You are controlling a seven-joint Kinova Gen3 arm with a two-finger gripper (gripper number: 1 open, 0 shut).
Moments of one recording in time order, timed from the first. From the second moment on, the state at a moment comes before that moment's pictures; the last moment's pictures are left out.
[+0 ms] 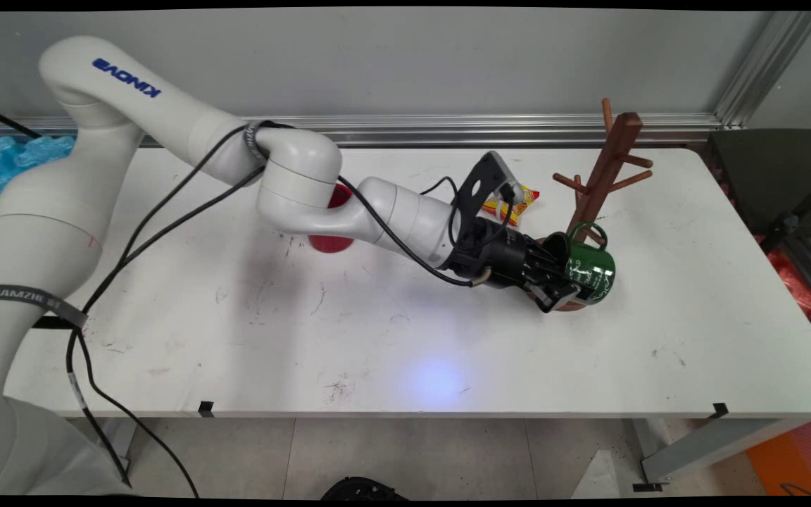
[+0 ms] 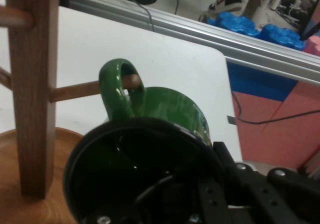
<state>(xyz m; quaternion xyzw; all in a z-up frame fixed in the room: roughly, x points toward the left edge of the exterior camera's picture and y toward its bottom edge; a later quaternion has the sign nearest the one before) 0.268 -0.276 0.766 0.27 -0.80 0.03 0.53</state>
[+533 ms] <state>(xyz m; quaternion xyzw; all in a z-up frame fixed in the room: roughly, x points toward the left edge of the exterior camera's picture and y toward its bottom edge) 0.280 -0.250 0.786 0.25 -0.80 0.01 0.54</state>
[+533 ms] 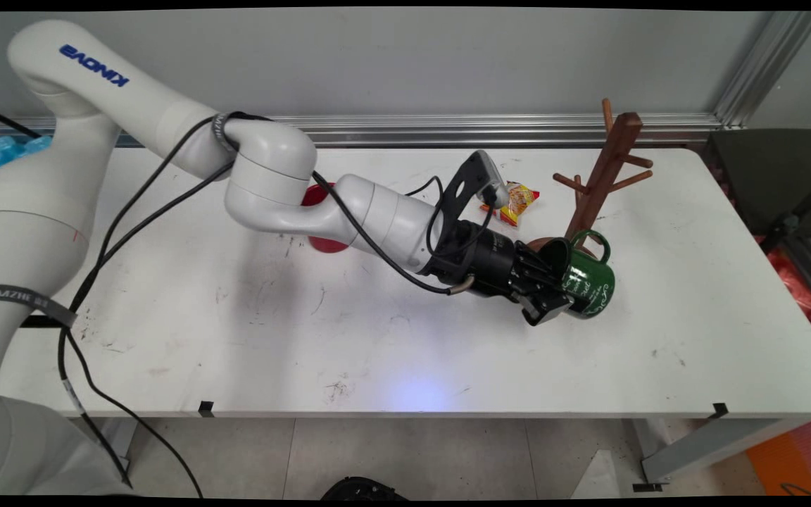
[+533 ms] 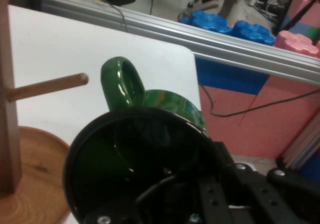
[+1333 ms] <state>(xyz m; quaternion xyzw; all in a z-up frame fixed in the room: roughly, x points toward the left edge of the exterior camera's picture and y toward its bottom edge) 0.311 -0.224 0.823 0.24 -0.82 0.01 0.51</state>
